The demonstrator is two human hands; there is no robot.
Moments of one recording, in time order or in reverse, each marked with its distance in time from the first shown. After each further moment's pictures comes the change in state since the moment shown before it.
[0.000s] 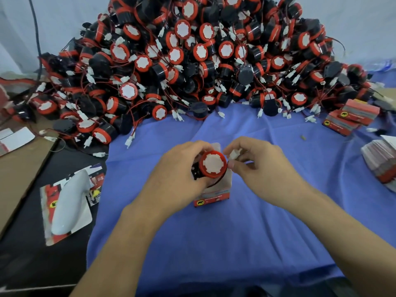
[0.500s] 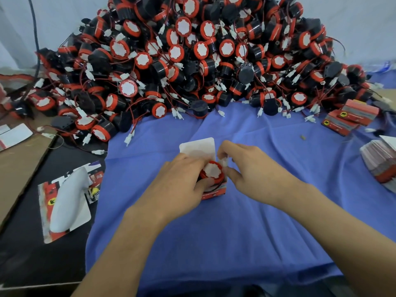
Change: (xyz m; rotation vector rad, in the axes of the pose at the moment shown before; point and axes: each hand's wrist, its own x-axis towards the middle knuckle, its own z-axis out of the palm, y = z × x) left_hand -0.004 -0.012 0.012 0.188 -0.158 0.042; right_hand 0.012 0.009 0.010 -0.383 -0.179 -0.222
